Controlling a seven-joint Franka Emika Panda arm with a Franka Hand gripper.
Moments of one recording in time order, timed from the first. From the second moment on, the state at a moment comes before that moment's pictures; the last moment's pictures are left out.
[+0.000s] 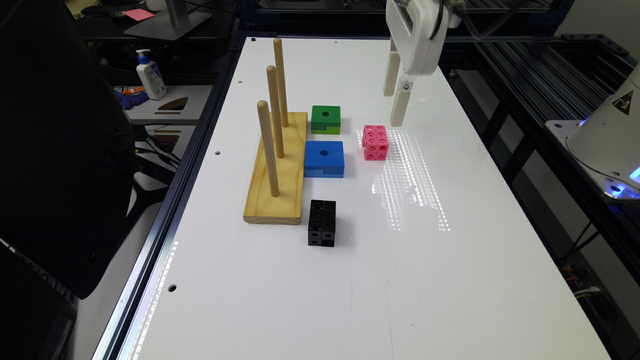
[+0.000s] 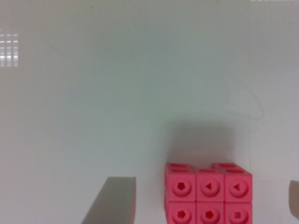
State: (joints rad) arm -0.08 -0.02 0.02 -2.64 0.00 2.62 0.72
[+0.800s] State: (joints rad) arm -0.08 0.00 0.03 -2.62 0.00 2.64 0.73
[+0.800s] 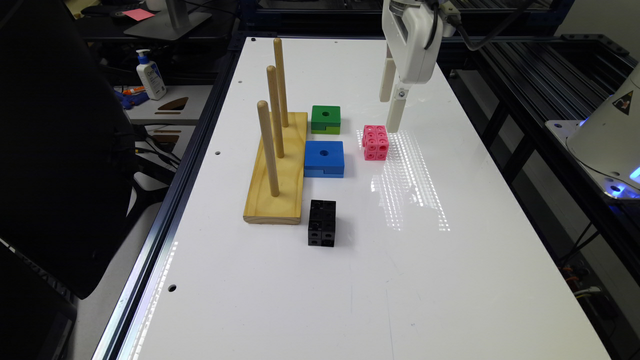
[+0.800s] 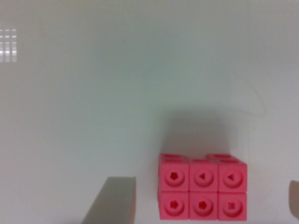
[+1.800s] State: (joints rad) arm -0.08 0.21 0.04 -2.57 0.00 2.80 0.73
